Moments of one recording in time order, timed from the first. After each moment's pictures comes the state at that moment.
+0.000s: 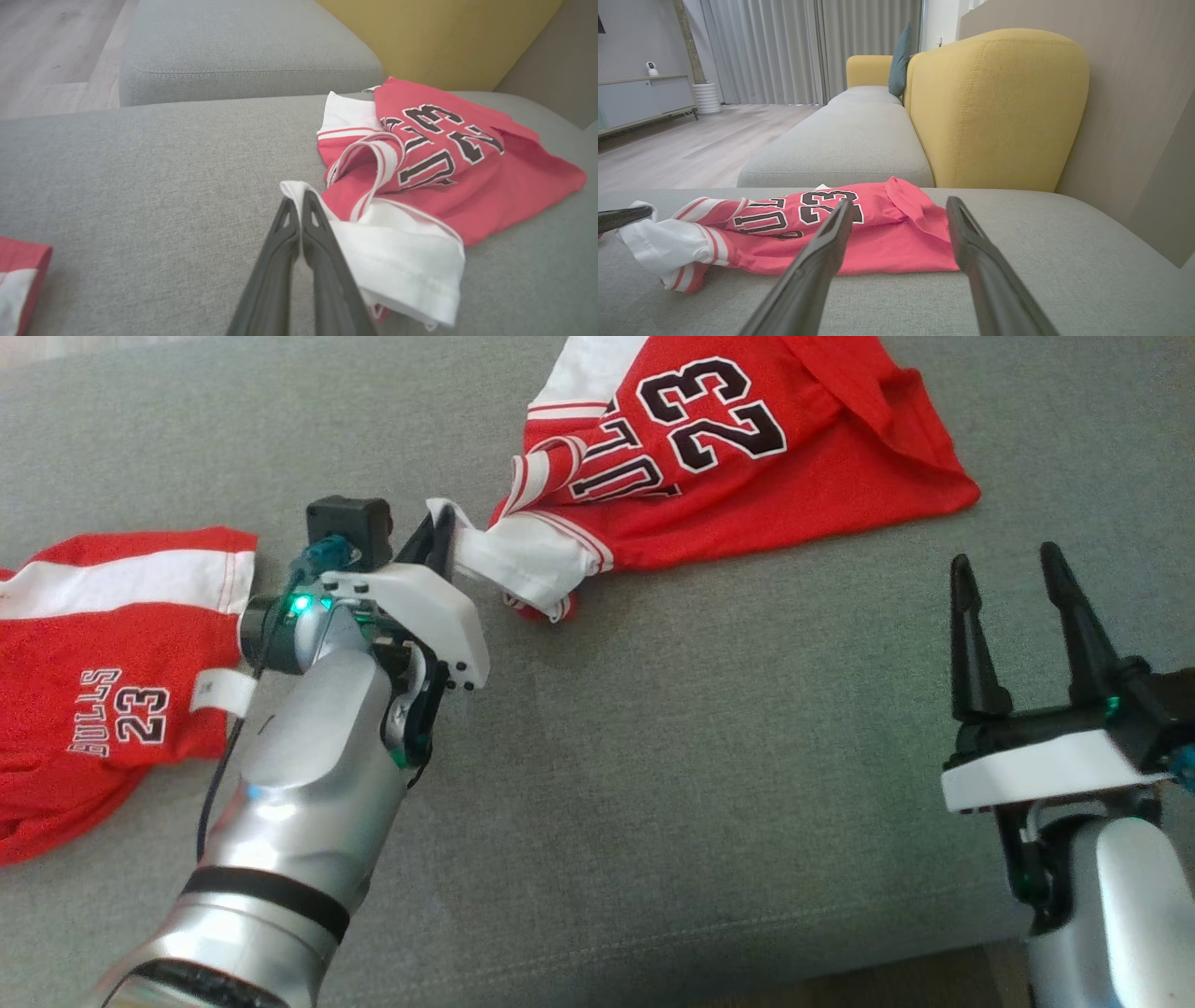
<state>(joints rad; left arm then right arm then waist) -0.77 0.03 -0.50 0.88 -0.46 0.05 -0.14 -0.16 -0.05 -0.03 -0.02 0.05 0.13 -0.06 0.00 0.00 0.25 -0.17</state>
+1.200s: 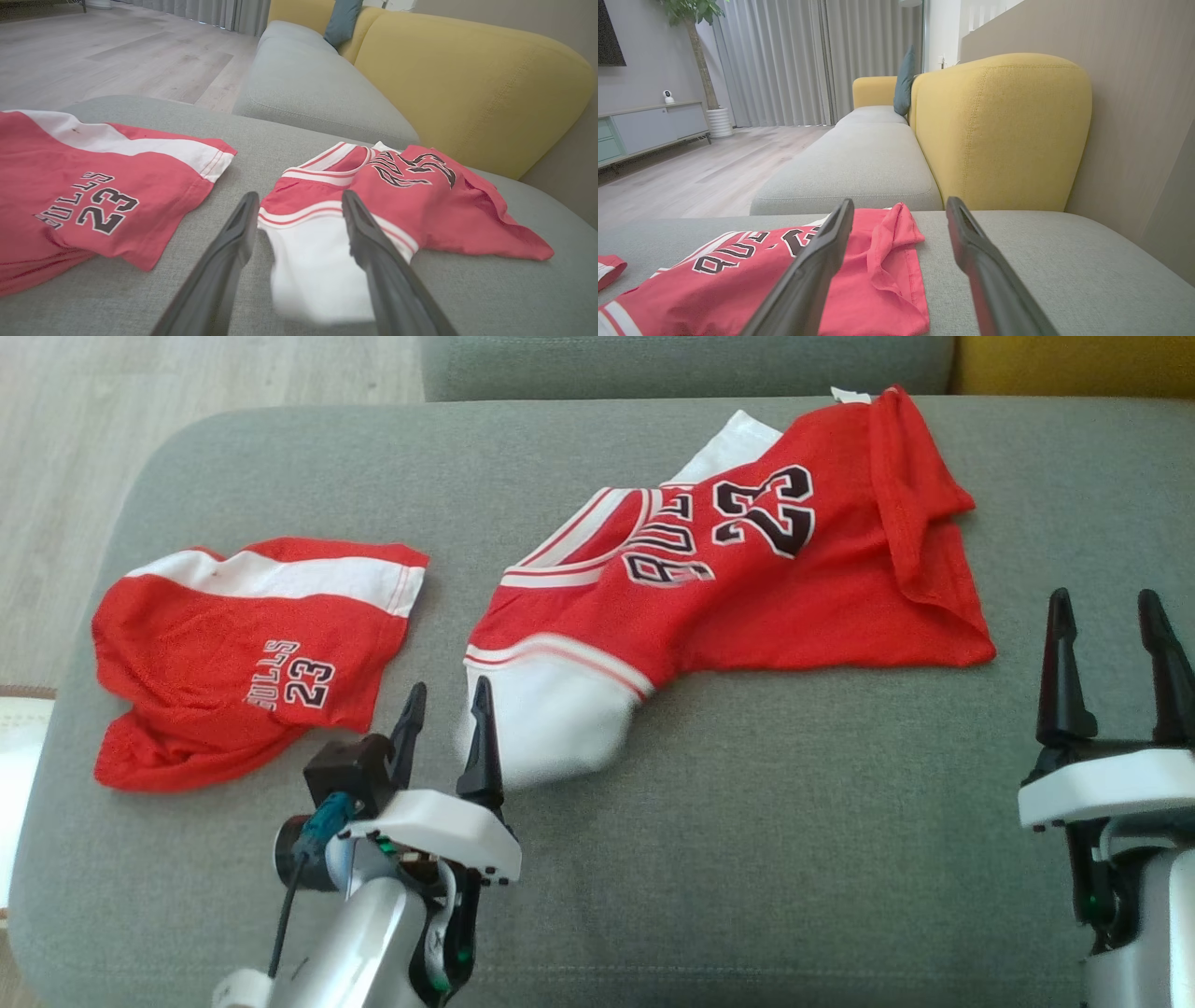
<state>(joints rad) -0.22 0.04 -0.45 0.34 -0.44 0.22 -0.26 -0.12 -0.05 -0.18 0.01 0.06 0.13 -0.02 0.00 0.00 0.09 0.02</state>
